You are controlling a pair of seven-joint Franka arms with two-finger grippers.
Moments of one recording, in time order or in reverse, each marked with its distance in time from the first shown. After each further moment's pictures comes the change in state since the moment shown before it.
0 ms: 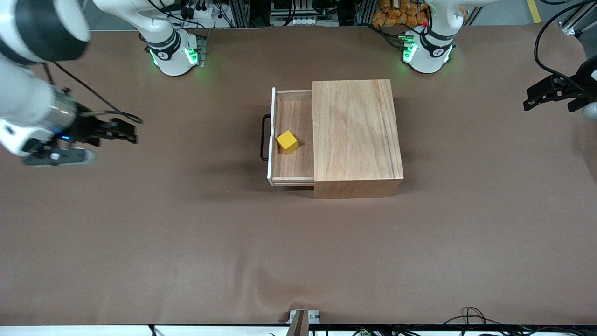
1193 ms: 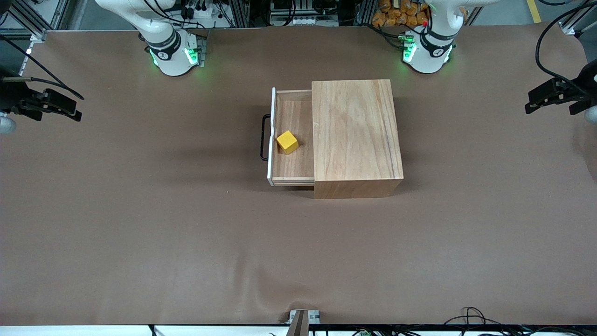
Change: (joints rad) left arm 0.001 0.012 0.006 0.008 0.000 0.012 0.000; right arm -0.090 -0.090 0.003 -0.002 -0.035 -0.060 -0.013
